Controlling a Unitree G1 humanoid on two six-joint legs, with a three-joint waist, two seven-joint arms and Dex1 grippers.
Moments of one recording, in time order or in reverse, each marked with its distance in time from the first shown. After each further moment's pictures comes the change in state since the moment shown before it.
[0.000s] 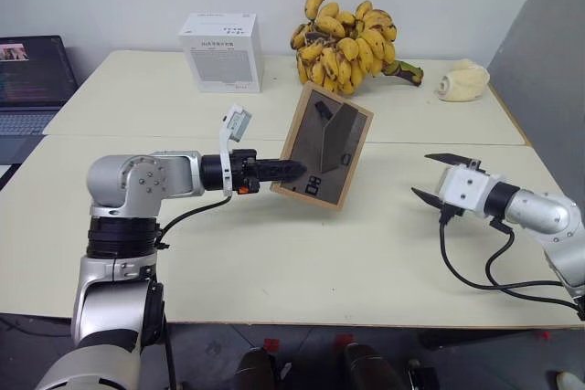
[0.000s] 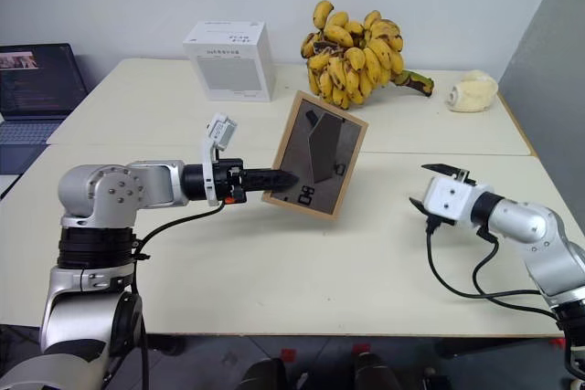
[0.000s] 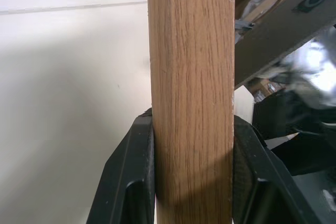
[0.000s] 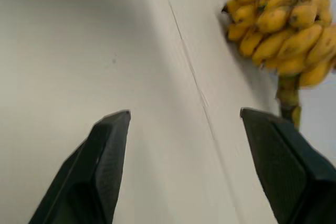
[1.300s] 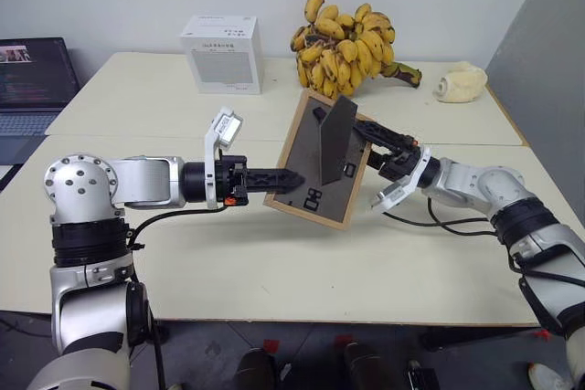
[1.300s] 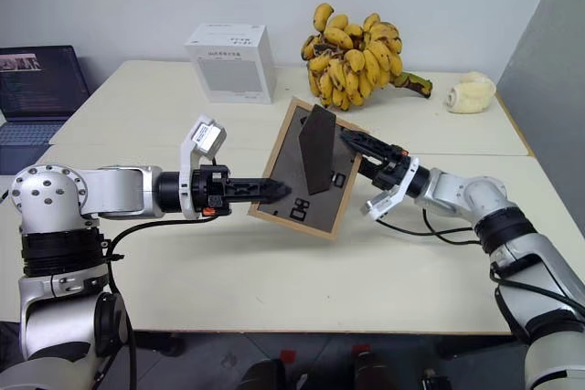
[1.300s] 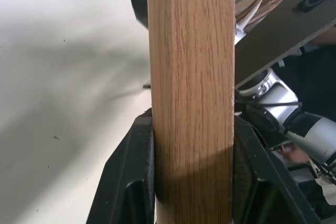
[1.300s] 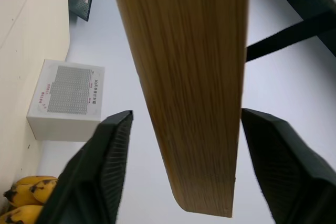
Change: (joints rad) left arm 0.017 0.064 0.108 0.031 -0.702 0.219 0.597; right arm -0.588 0.243 0.381 0.589 -1.051 -0.513 -1.321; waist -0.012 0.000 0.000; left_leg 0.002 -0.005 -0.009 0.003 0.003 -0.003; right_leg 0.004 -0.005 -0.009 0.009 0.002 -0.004
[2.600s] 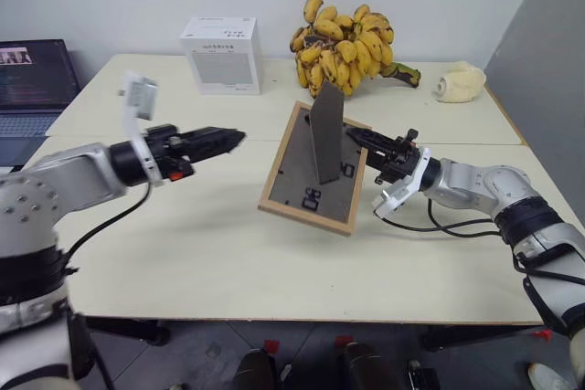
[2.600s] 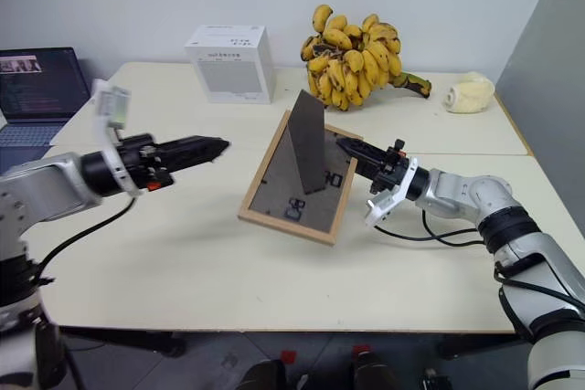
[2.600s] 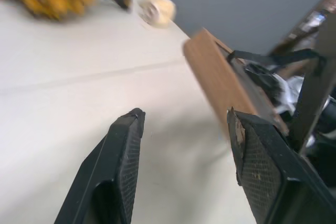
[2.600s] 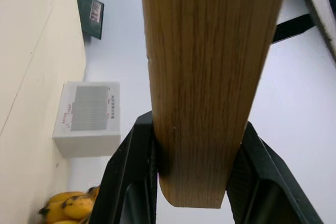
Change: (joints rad) left arm 0.301 0.257 0.183 -0.283 0.315 -0.491 -0.299; right arm -0.001 0.014 -0.003 0.044 0.352 -0.159 0.315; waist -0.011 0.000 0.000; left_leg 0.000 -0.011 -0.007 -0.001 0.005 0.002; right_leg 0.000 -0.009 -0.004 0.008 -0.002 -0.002
